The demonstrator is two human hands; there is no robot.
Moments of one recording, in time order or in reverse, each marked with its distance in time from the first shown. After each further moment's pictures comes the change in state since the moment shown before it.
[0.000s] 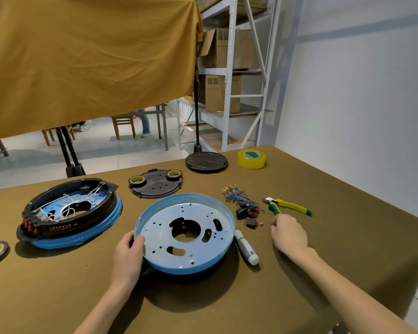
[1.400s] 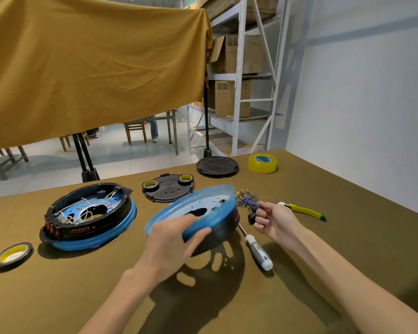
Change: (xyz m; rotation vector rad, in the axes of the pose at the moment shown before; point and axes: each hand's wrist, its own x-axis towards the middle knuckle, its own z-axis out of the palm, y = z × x) left_hand -0.023 0.077 0.008 0.509 -0.233 0.994; right_hand 0.002 -0.070 -0.029 1.725 -0.580 0.307
